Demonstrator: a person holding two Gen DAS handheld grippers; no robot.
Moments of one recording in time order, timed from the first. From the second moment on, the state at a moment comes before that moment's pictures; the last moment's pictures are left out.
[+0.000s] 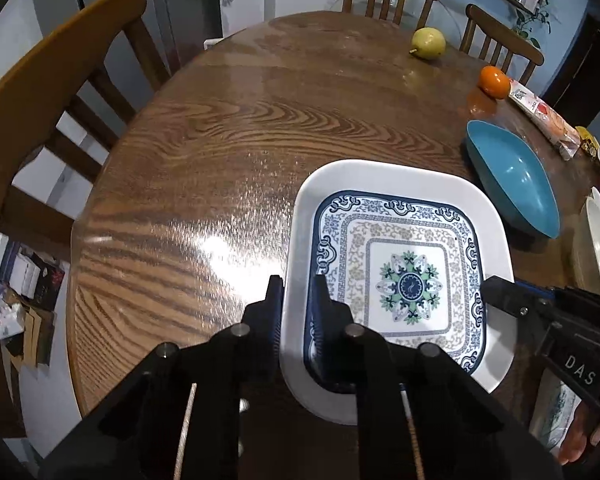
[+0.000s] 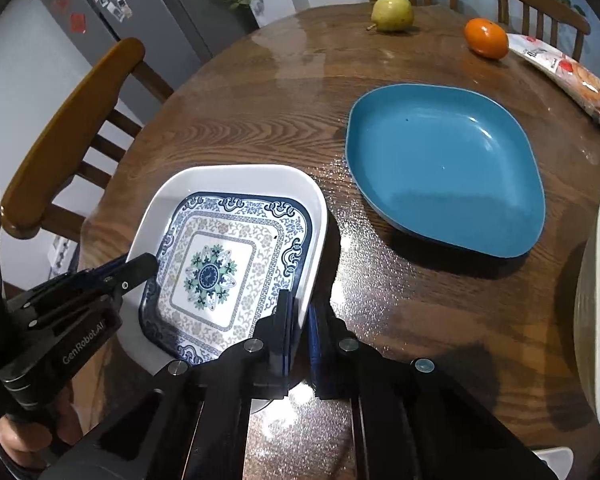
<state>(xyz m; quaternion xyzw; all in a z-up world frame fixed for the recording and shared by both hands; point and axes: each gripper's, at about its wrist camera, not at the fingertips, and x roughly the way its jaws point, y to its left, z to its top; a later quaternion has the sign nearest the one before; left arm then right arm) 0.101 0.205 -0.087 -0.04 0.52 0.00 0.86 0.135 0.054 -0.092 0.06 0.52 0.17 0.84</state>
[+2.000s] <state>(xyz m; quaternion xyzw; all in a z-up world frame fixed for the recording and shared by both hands) -0.023 0.017 -0.082 0.02 0.54 -0.11 0.84 -0.026 -0.122 -0.093 0.11 0.53 0.10 0.84</state>
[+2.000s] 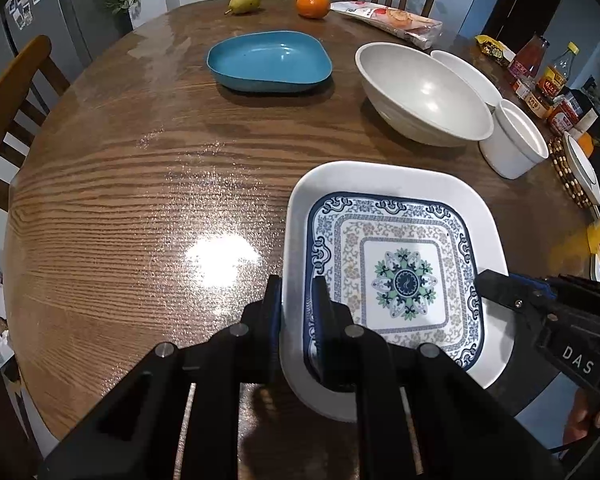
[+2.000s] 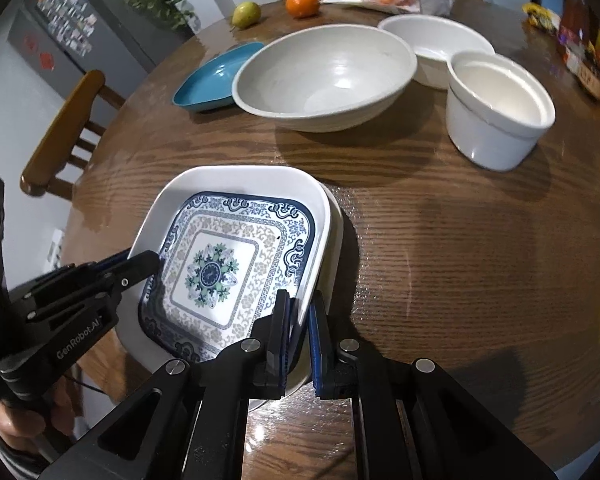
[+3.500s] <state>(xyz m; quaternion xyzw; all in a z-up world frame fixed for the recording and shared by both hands) 0.184 0.063 -0.074 -0.01 0.51 0.00 0.86 0.004 -0.127 -0.050 0.19 0.46 0.13 0.86</state>
